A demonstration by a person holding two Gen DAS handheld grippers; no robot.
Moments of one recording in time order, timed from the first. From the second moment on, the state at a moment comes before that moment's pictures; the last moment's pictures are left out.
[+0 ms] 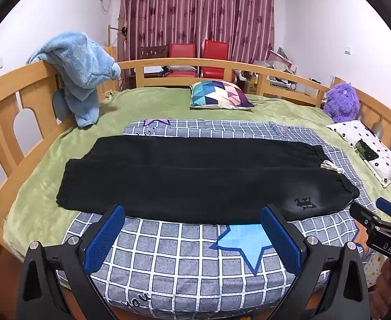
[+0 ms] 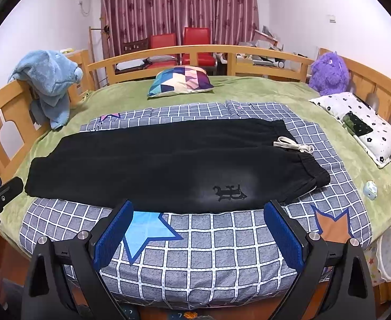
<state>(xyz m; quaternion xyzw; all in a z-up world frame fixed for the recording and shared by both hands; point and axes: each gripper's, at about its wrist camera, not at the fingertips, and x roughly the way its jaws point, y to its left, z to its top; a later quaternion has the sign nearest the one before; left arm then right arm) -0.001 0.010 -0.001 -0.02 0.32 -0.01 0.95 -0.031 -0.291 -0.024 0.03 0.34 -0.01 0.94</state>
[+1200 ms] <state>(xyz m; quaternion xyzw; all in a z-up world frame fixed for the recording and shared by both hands) 0.101 0.146 -0.076 -0.12 0.40 0.03 0.91 0.049 -0.385 -0.119 0.09 0.39 -0.01 0.91</state>
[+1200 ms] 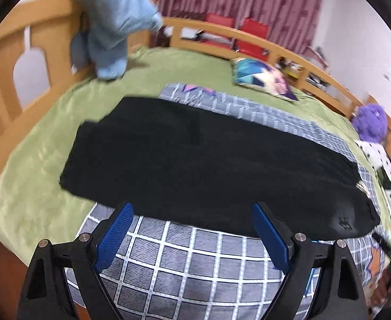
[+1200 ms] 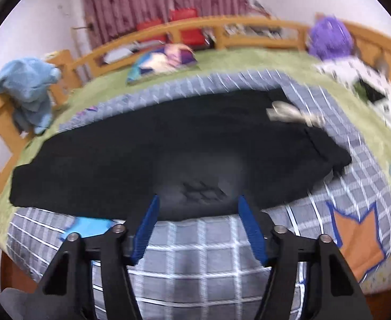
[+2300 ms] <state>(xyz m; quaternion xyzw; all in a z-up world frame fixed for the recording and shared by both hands) 0.174 0.214 -0.177 -0.24 0.40 0.07 0.88 0.119 -0.429 -0.168 0.18 0.37 -0.03 0.91</state>
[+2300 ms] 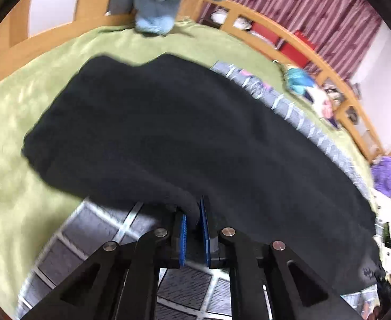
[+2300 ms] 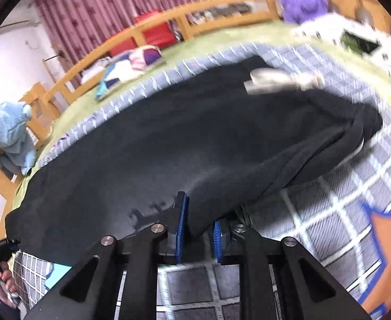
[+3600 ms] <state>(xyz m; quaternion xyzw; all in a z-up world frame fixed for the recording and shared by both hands) 0.246 0.218 -0.150 -0.14 0.39 0.10 0.91 0.199 -0.393 -0.164 0.10 0.40 0.01 0.91</state>
